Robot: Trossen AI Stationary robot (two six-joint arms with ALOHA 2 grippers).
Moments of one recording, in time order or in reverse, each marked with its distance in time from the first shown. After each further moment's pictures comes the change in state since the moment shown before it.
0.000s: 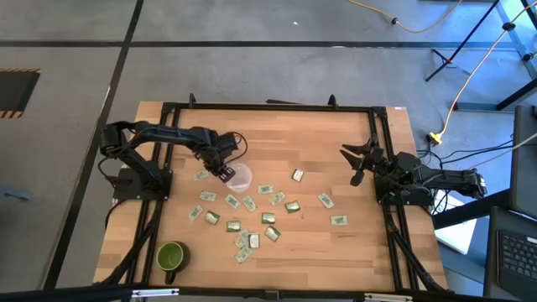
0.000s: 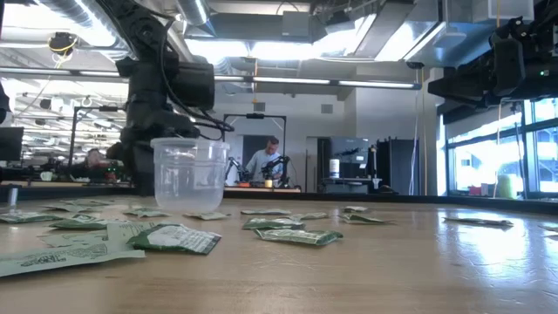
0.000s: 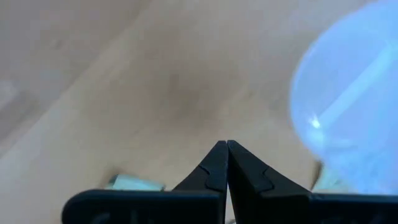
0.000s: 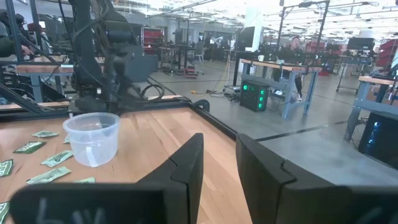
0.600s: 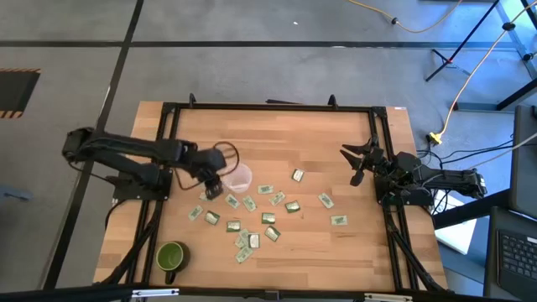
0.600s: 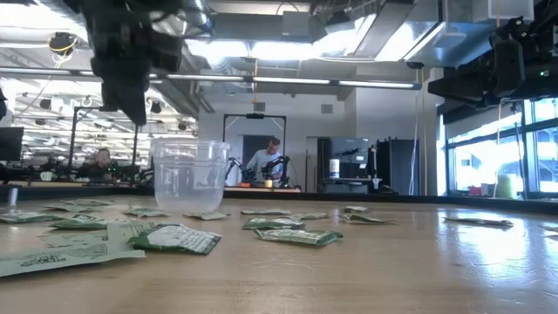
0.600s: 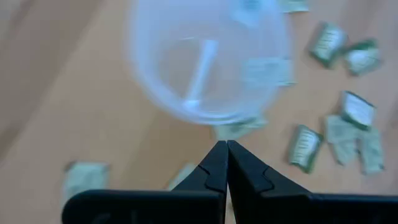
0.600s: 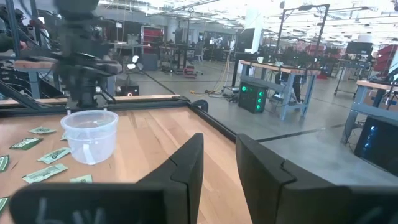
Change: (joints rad) left arm -0.380 -0.392 -0.001 0.024 -0.143 -0.032; right arm 0.000 0.000 0.000 0.000 0.000 -0.026
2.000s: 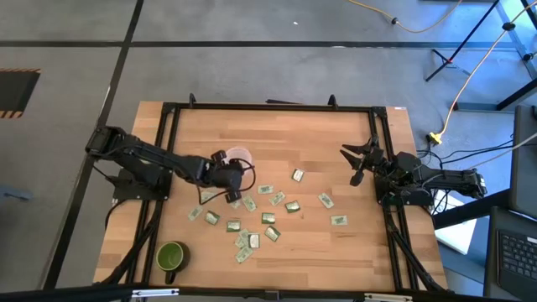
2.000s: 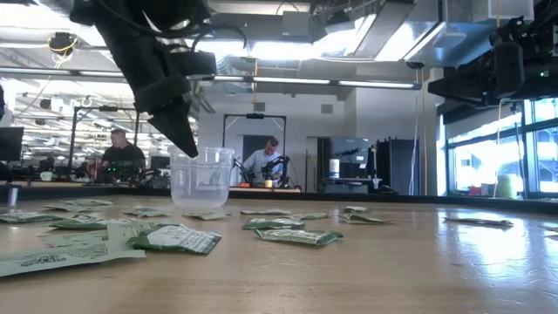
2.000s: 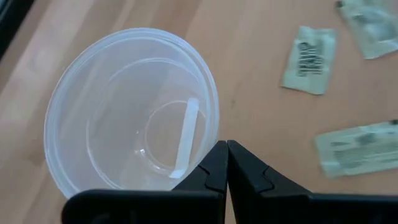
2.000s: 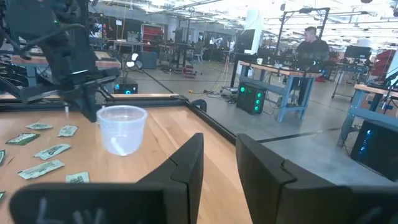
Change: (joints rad) left arm -0.107 0.299 0.019 0.245 -0.507 0.150; right arm 0.000 0.000 0.000 0.000 0.000 -0.027
